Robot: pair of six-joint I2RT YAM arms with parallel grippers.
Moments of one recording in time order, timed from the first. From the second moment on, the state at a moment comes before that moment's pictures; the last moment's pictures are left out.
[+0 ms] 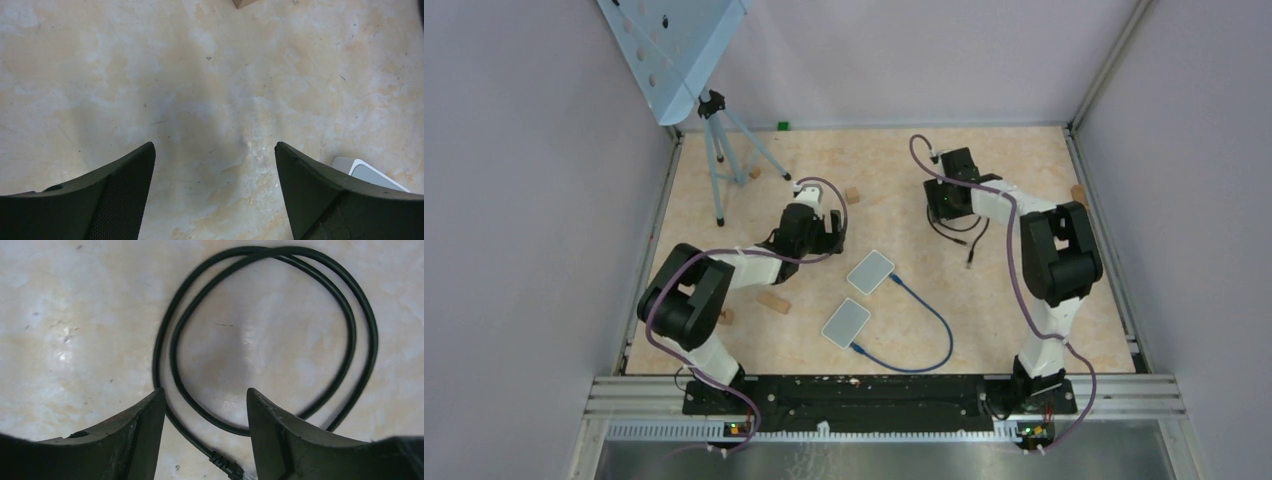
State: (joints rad) left arm -0.48 1.66 0.73 0.37 -0.08 -0.34; right arm 0.31 1.93 1.31 -0.34 0.04 -0.01
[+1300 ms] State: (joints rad) left arm -0.49 1.72 0.78 0.37 0.01 -0.32; right arm 0.34 0.76 0.29 -0.15 0.22 1.21
